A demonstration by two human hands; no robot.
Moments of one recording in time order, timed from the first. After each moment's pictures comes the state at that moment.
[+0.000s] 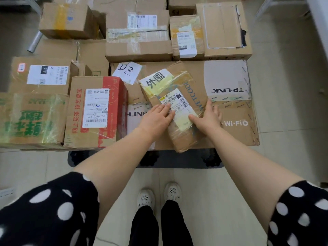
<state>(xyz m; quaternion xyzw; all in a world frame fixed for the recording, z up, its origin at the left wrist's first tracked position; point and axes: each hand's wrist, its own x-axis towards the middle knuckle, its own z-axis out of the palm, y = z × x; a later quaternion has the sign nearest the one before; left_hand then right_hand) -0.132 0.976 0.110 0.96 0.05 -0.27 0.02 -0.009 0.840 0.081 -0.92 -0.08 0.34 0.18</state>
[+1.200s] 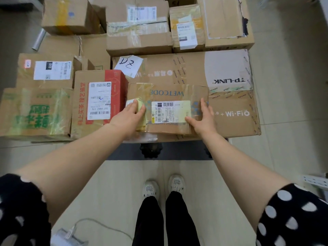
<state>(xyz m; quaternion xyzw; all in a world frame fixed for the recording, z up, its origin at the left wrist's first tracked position) -0.197 1.017 0.113 0.92 0.19 -0.35 0.07 -0.050 0.818 0.074 -0.88 -0.07 0.34 0.34</state>
